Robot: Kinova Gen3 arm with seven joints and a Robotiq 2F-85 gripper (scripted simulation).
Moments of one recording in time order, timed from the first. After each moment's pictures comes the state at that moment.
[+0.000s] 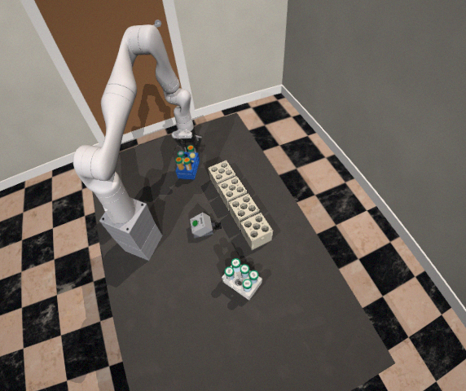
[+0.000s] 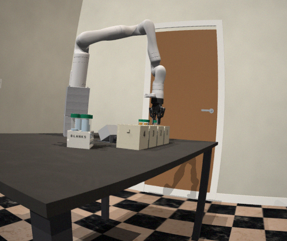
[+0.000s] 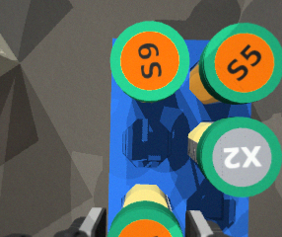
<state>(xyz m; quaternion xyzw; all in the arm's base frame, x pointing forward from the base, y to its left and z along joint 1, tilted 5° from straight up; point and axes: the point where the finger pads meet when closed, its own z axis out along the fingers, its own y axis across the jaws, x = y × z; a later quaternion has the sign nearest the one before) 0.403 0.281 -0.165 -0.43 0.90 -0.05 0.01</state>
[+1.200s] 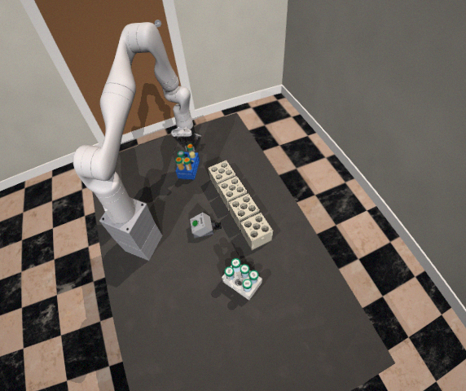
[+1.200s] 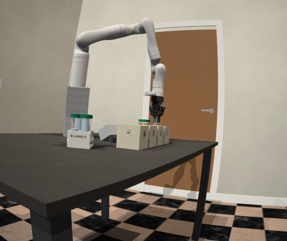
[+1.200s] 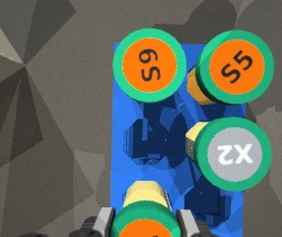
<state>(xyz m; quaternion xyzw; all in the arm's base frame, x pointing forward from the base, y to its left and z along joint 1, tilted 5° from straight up) 0.403 0.282 -0.154 -0.43 0.90 -0.05 0.01</state>
